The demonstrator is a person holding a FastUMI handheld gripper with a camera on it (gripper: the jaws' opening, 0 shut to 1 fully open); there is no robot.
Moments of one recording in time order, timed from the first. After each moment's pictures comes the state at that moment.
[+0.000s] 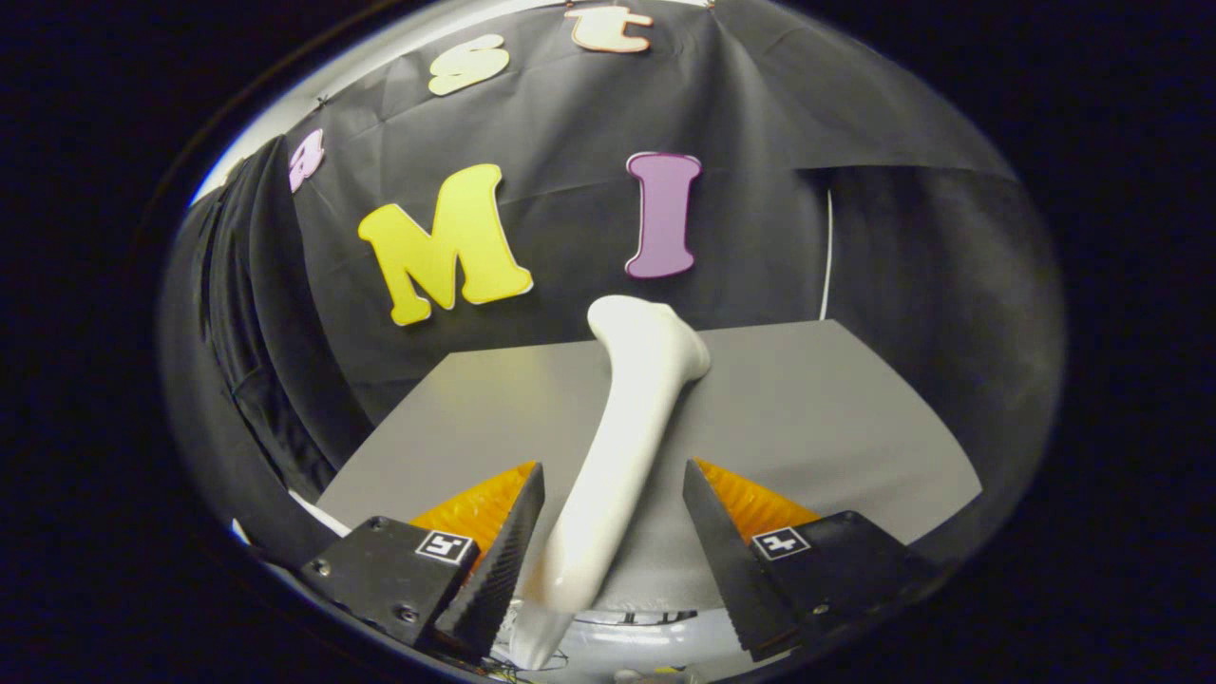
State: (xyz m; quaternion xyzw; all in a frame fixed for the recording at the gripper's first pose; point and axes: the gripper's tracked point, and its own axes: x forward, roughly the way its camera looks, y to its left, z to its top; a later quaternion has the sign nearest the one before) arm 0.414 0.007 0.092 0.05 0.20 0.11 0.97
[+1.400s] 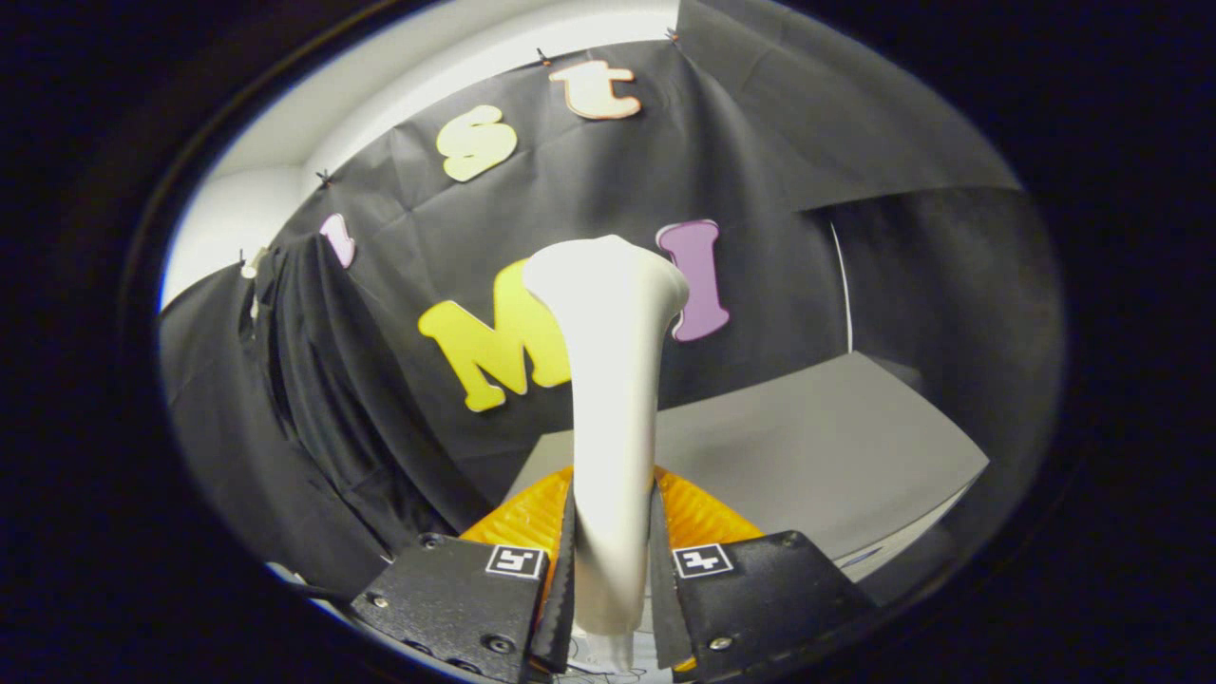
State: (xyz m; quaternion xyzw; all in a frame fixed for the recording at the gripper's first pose) arm 0.318 0.063 0.220 0.14 0.09 0.16 0.97
